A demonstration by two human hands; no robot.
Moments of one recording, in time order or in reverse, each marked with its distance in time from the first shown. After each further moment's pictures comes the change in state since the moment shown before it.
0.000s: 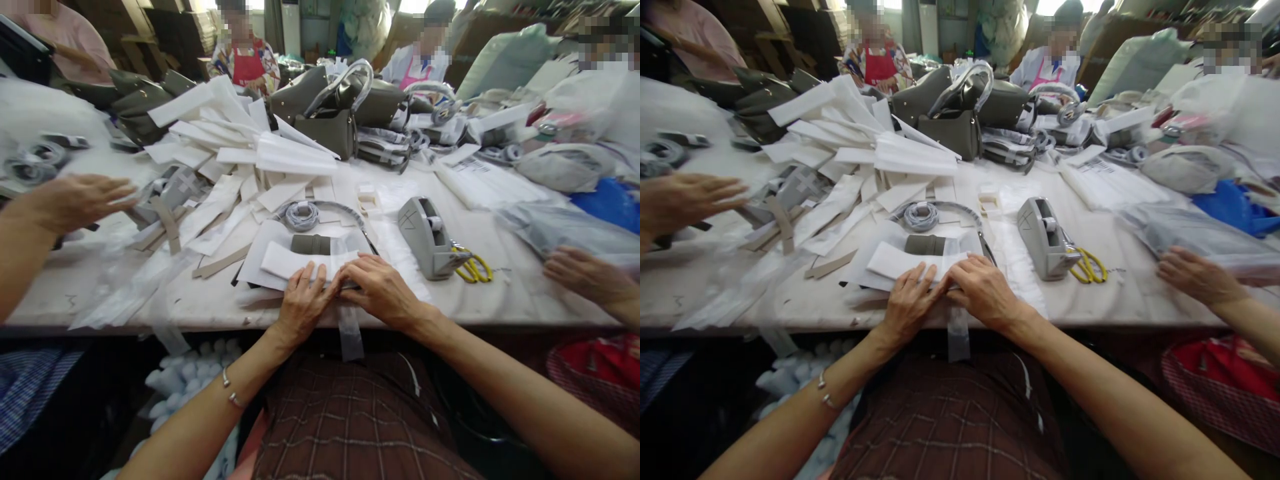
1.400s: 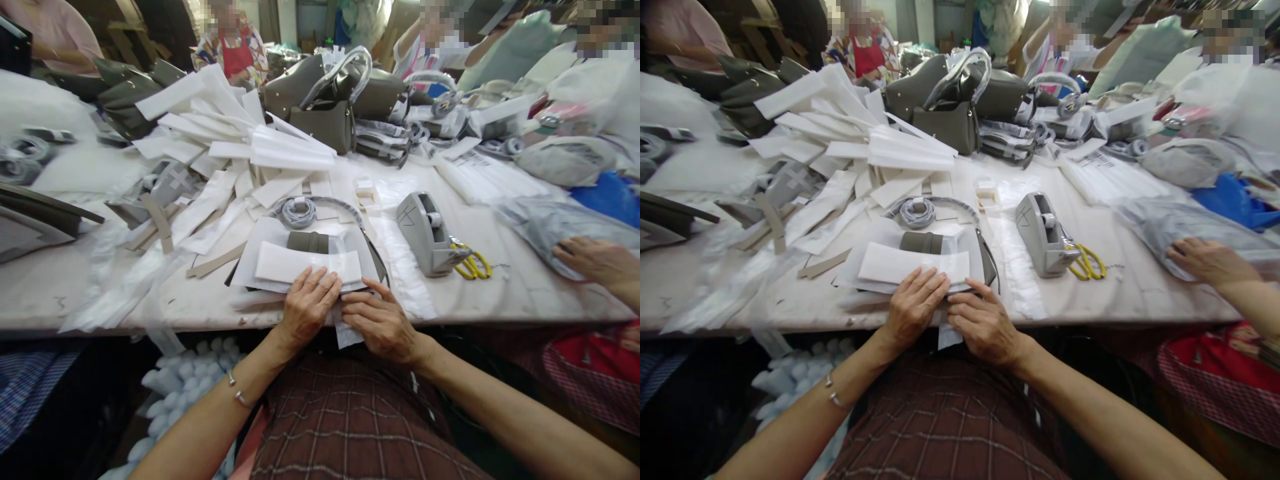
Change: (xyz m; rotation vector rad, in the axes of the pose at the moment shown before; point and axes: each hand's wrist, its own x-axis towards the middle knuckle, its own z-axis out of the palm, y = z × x) left_hand 0.000 0.009 0.008 -0.356 0.156 0.015; right_hand -0.055 -0.014 0.035 0.045 0.204 -0.253
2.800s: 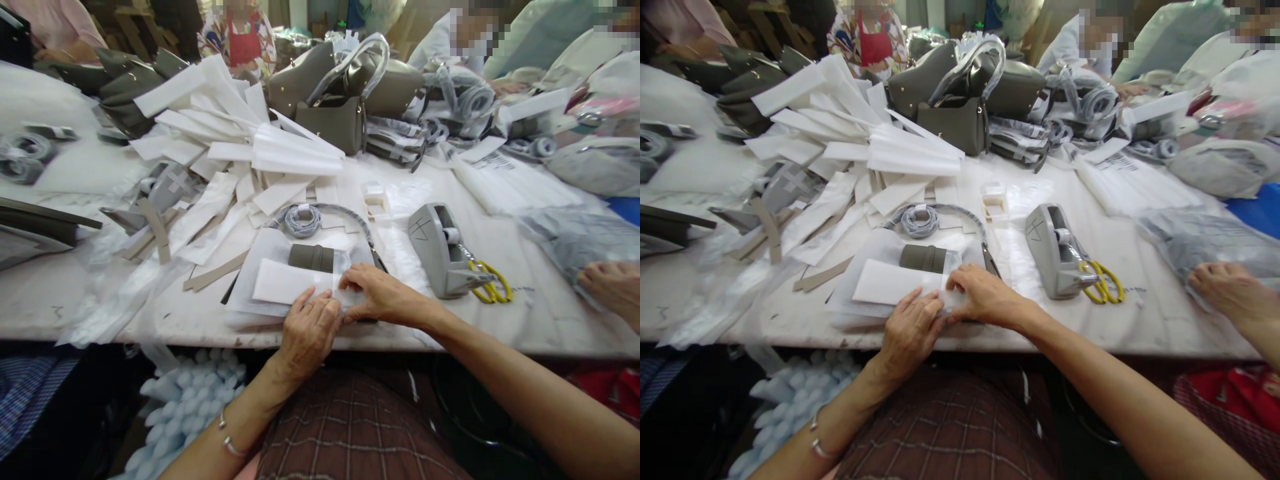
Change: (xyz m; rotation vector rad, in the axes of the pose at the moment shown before) left_hand 0.018 0.010 -0.009 -0.134 0.002 -0.219; right_hand 0.074 0.077 -0.021 0.260 -0.573 0.445
